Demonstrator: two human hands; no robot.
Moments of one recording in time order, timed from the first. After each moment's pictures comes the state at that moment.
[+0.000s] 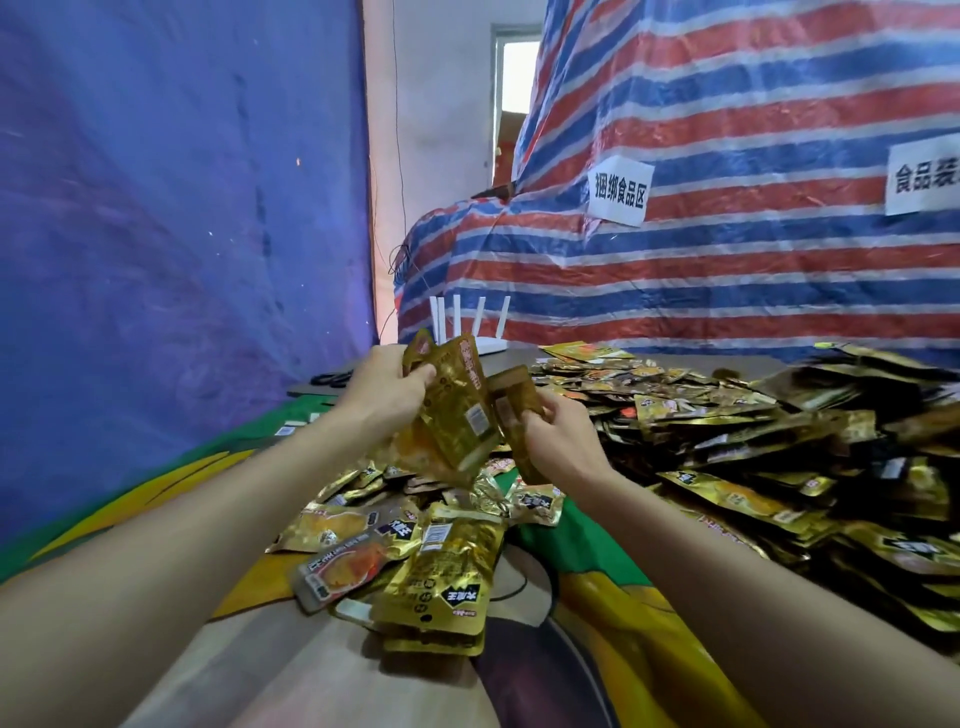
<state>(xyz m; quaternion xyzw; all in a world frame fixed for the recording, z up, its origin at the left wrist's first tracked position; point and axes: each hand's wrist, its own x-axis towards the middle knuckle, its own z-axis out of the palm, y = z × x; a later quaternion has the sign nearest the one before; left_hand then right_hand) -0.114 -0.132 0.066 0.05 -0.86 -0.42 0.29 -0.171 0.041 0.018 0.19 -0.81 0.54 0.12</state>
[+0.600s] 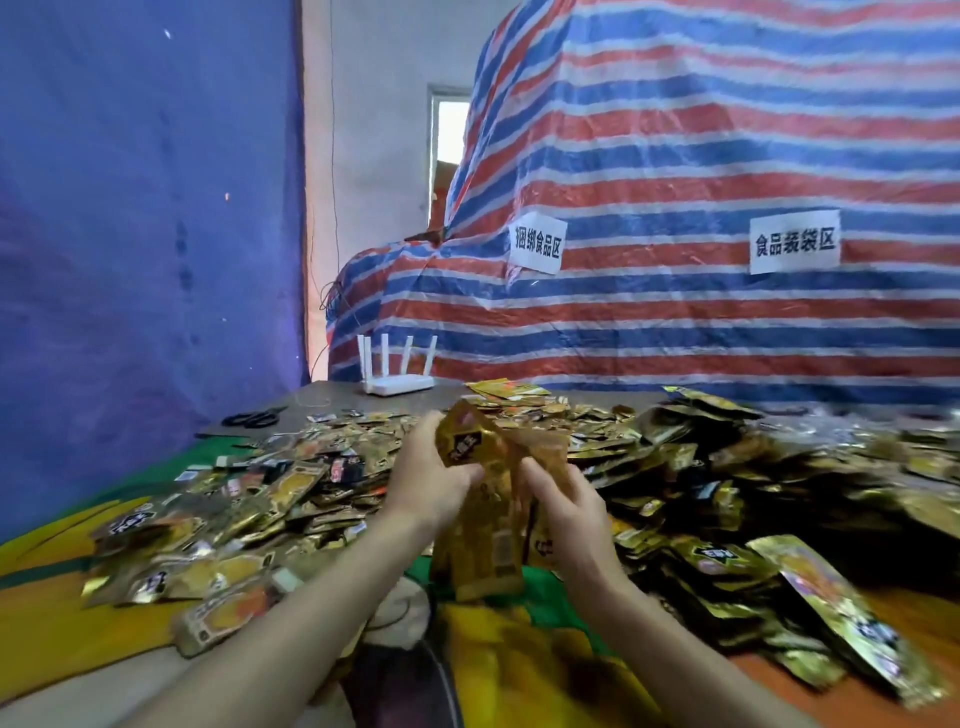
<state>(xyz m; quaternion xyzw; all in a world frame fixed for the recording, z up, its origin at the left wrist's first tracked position) -0.099 0.001 0.041 -0.04 -0.78 -0.57 0.26 -0.109 0.152 -0.002 0.14 -0.65 0.74 0.10</state>
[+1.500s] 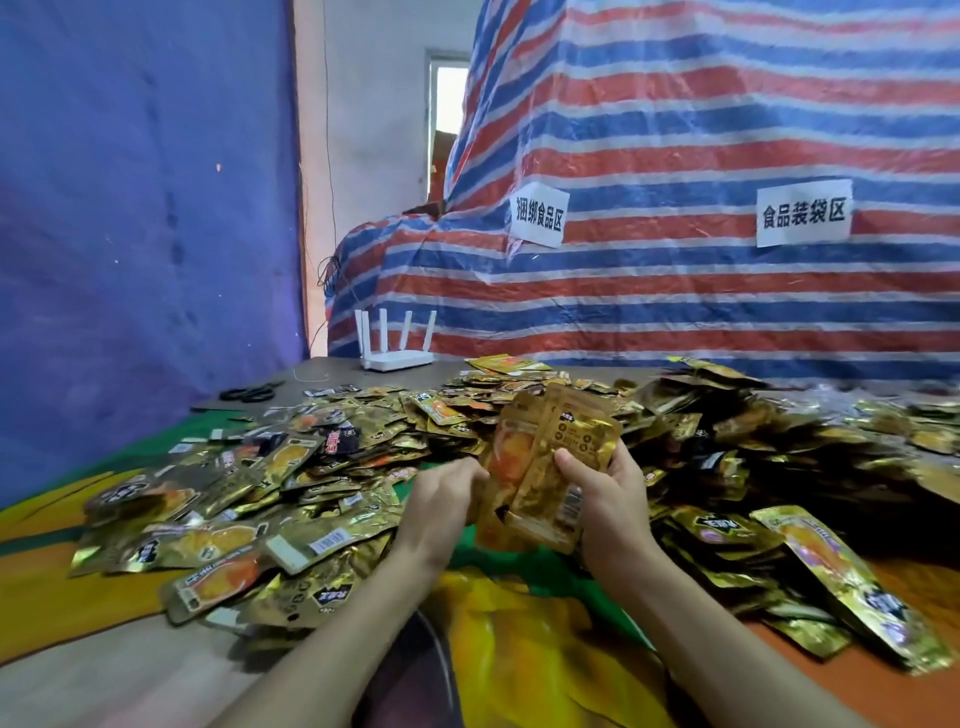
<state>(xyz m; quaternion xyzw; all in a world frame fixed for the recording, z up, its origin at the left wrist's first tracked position) -0.098 0.017 -0.012 -0.02 -0.74 -0.65 0.17 -0.127 0.173 -0.014 0.11 -0.56 0.80 0.16</state>
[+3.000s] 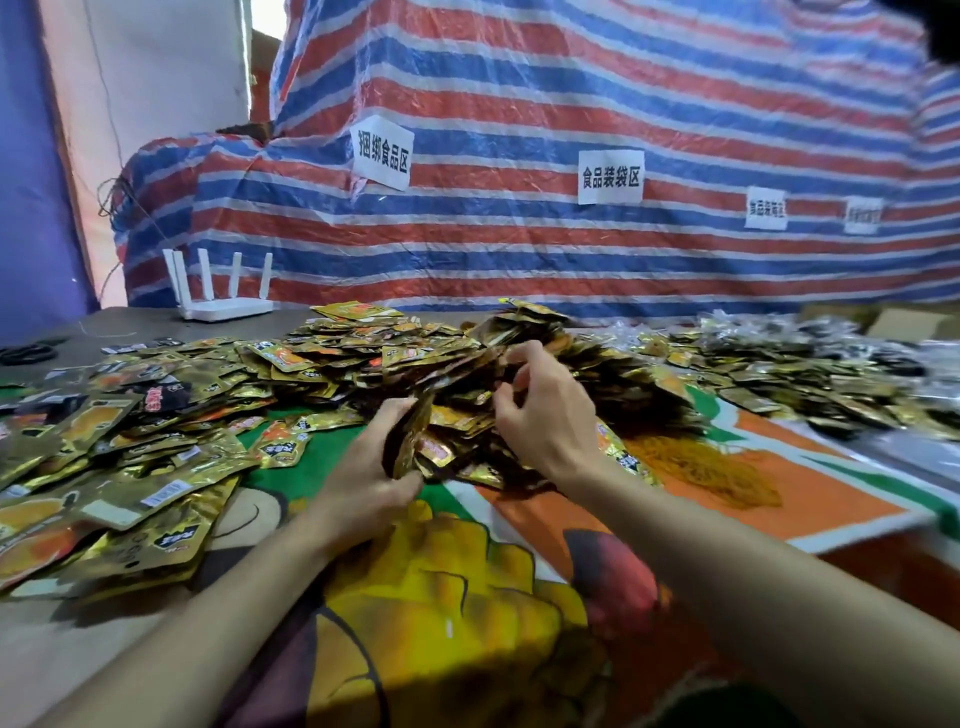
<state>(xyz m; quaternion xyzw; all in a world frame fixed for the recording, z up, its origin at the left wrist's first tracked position) -0.068 0.057 -0.028 -0.34 -0.75 -0.55 0.14 -0.064 0.261 0.017 0.06 -0.87 0.24 0.42</state>
